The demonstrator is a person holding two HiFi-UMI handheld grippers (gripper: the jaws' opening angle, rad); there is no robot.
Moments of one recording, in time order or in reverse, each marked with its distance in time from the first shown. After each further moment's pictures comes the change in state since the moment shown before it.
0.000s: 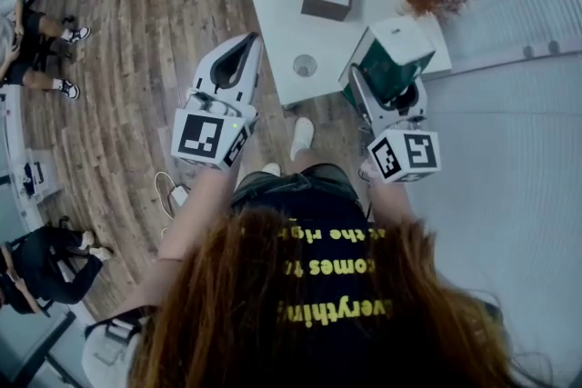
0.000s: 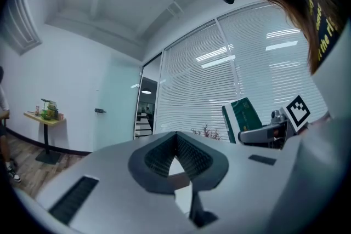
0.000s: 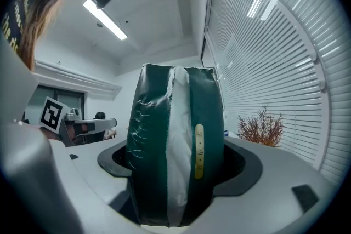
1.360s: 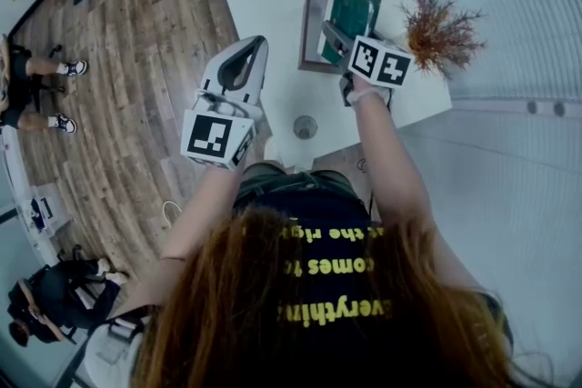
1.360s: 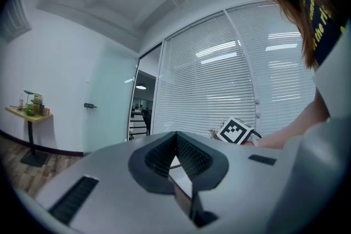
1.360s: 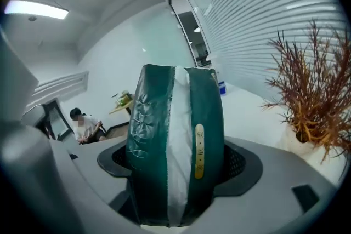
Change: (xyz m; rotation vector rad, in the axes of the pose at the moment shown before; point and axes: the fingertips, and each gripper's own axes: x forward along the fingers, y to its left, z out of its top) left arm 0.164 0.089 -0.011 -0.006 0.039 -0.071; right arm 0.277 -0.127 -0.097 0.292 0.465 -0.120
